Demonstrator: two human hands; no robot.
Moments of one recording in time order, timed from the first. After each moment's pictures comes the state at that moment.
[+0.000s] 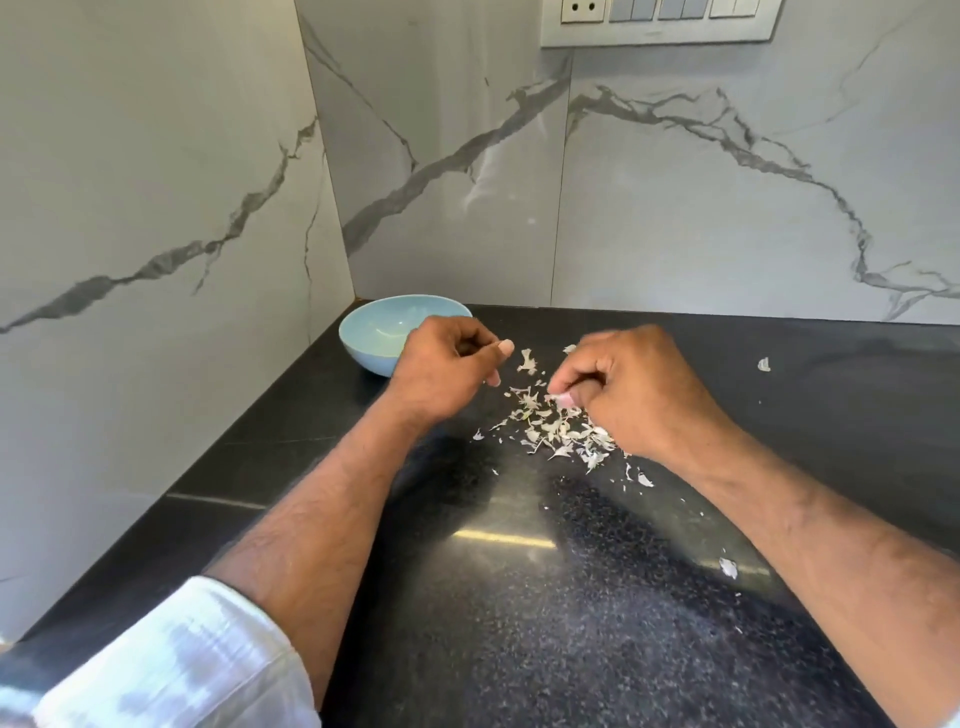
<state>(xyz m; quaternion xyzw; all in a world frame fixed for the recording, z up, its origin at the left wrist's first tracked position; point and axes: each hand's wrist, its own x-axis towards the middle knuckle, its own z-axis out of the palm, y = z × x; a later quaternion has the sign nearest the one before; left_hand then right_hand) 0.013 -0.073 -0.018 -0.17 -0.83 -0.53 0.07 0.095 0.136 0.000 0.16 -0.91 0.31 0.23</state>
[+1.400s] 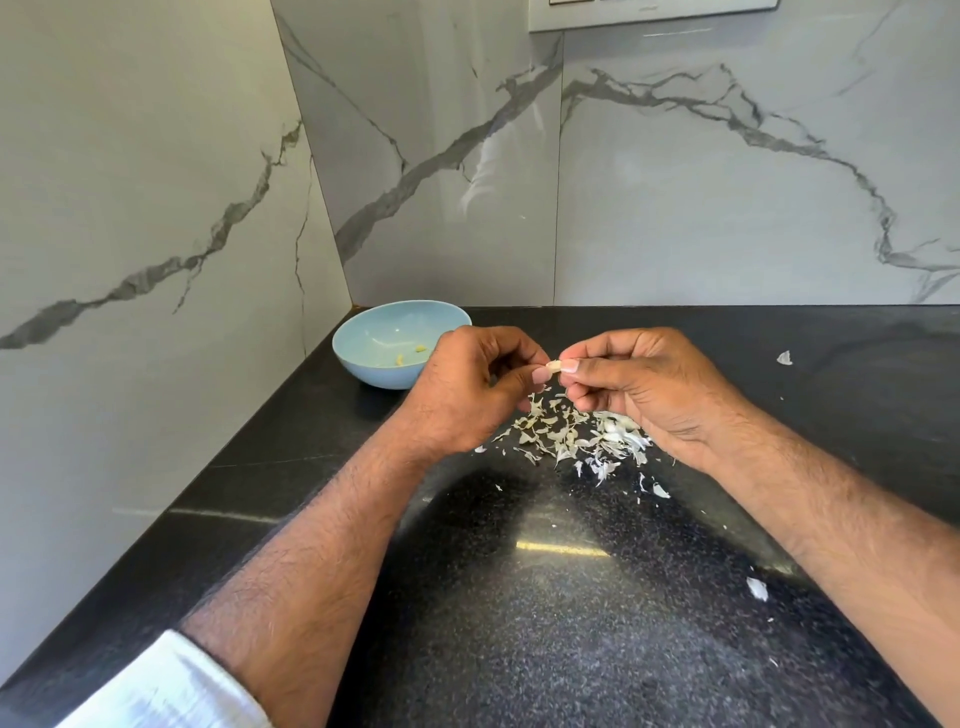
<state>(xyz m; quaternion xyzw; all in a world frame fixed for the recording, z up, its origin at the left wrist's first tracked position) 0.031 -0.062 -0.012 -0.33 -0.82 -0.46 0.08 0.072 0.154 -0.013 0.04 -0.68 0.73 0.03</state>
